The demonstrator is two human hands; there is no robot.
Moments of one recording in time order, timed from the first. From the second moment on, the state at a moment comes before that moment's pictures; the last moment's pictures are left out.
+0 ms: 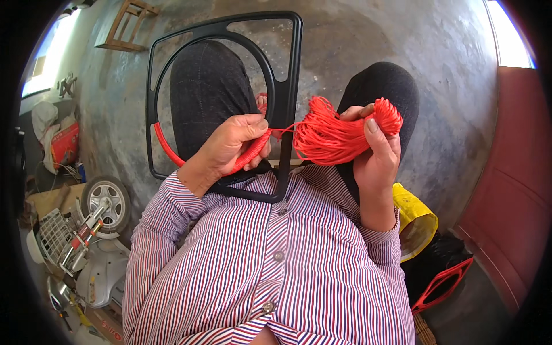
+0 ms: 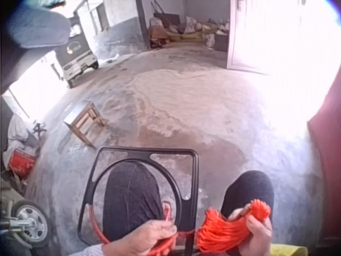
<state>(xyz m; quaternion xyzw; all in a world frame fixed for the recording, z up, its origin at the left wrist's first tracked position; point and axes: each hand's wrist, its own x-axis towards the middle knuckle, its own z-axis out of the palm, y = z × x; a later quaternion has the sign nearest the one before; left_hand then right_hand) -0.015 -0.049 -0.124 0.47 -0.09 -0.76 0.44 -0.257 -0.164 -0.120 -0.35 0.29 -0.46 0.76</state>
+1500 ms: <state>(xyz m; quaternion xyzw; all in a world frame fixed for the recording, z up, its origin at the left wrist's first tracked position) -0.010 -0.040 -0.100 0.53 -0.16 -0.72 0.41 -0.274 -0.209 -0.073 -0.32 0.22 -0.44 0.81</state>
